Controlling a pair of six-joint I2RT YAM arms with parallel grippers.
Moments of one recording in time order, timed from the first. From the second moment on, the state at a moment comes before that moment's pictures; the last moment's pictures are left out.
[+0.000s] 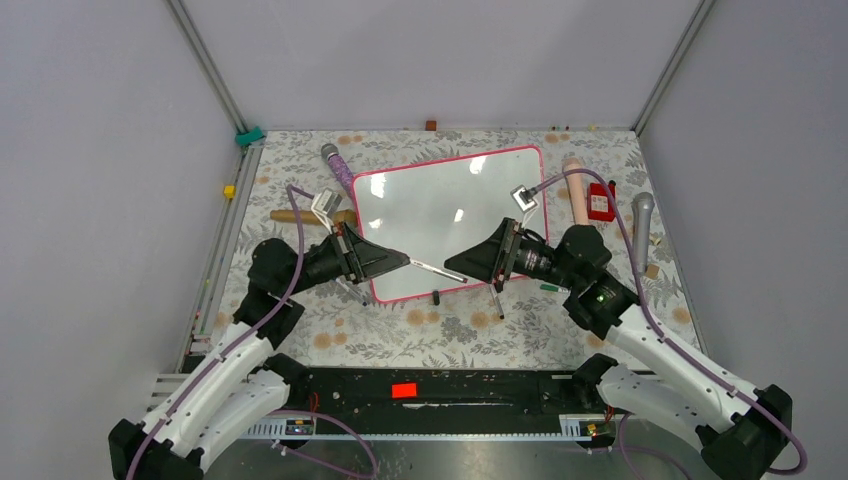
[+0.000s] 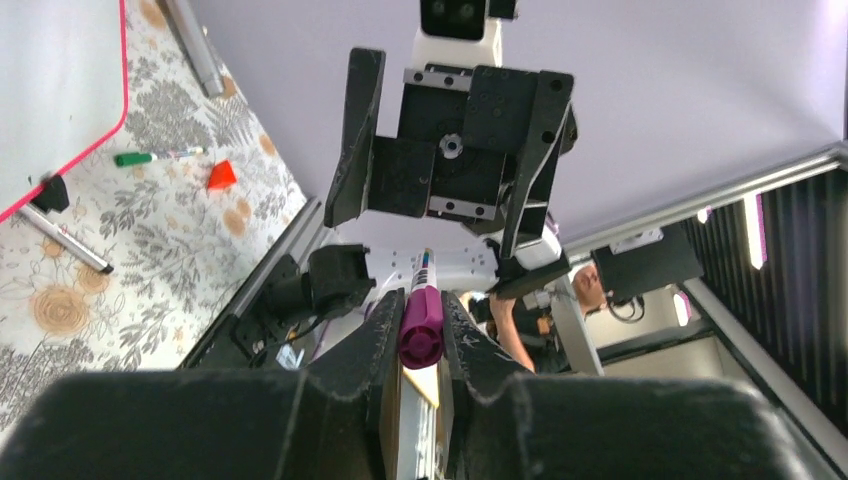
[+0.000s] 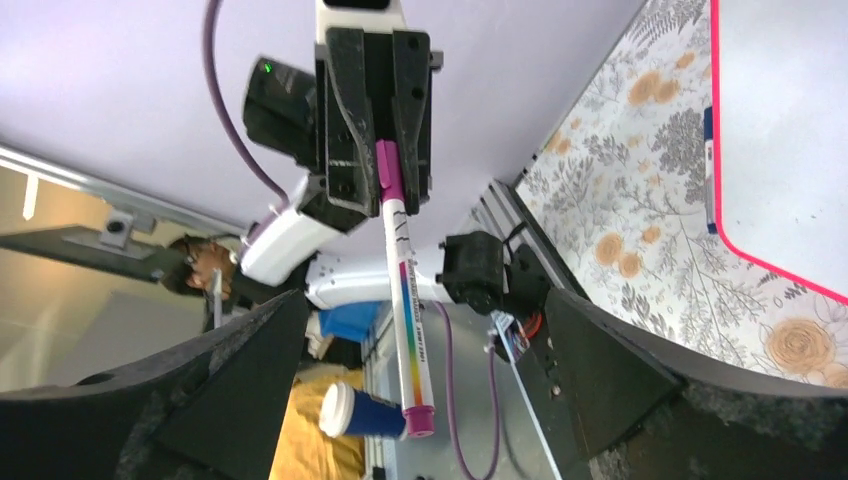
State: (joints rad) left arm -0.48 0.72 0.60 0.27 0.75 -1.23; right arm 0.68 0.87 0.72 0.15 -0.59 1.01
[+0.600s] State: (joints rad) left arm -0.55 0.70 0.55 0.43 0.53 -1.33; right arm 0.79 0.98 0.71 0.42 -0.42 1.16
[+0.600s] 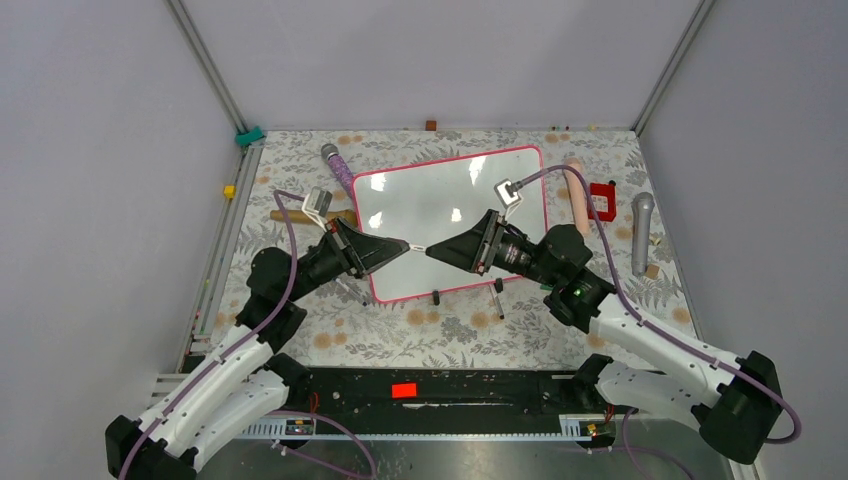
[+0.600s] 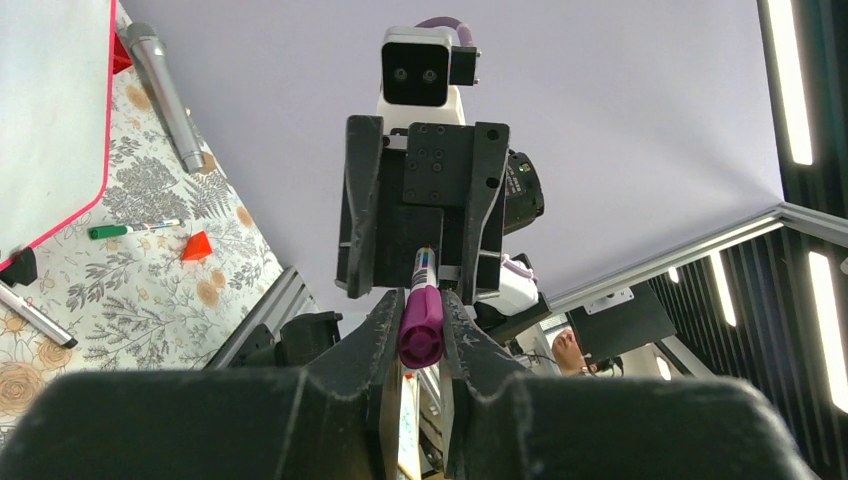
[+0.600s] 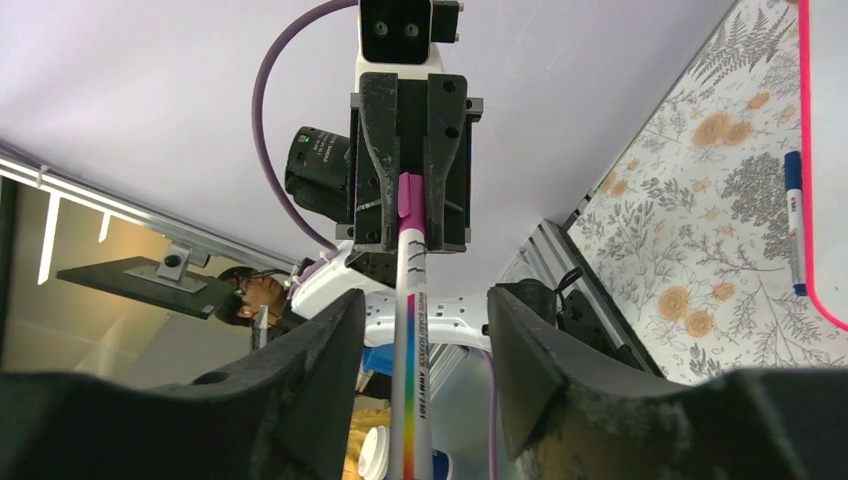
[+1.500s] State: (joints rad) left arm -0.28 0.53 0.61 -0.05 0.52 -1.11; right arm 0.73 0.74 0.42 0.47 -0.38 1.19
